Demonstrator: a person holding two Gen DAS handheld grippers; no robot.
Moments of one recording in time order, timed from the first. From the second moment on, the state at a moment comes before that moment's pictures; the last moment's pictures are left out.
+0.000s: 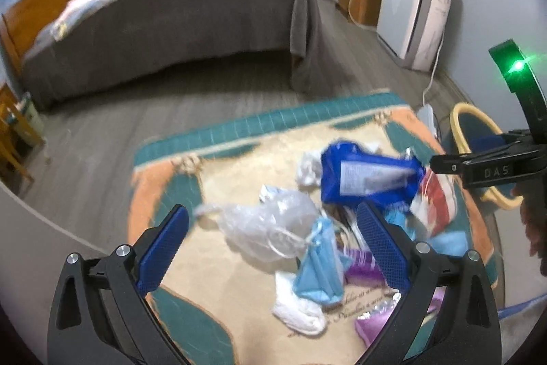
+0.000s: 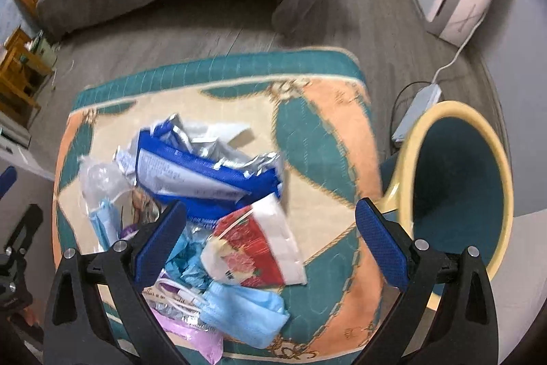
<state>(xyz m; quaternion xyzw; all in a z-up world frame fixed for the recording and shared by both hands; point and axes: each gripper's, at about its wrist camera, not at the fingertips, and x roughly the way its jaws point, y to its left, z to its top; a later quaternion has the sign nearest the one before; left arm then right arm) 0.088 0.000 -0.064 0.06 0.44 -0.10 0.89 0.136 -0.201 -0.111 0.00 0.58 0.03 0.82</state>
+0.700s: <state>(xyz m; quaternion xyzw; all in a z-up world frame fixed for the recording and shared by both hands) 0.093 -0.022 -0.133 0.06 0.55 -0.15 0.82 0.132 -0.174 -0.155 -0.04 0.65 0.05 0.76</state>
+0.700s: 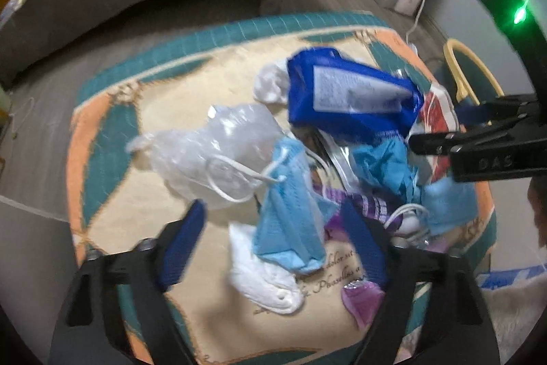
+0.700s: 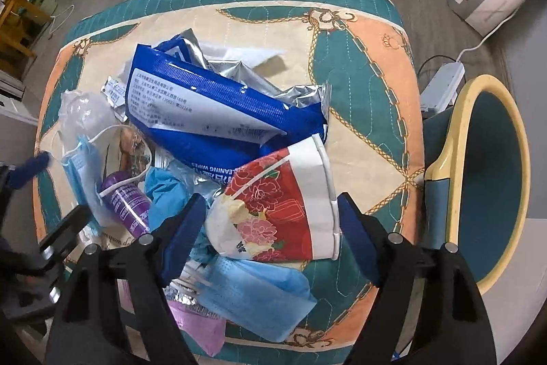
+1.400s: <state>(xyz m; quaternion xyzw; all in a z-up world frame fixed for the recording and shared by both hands) 0.083 -0.054 -0.024 0.08 0.38 -0.19 0.90 0.132 -0.242 -0.024 0.10 0.49 0.04 0.86</state>
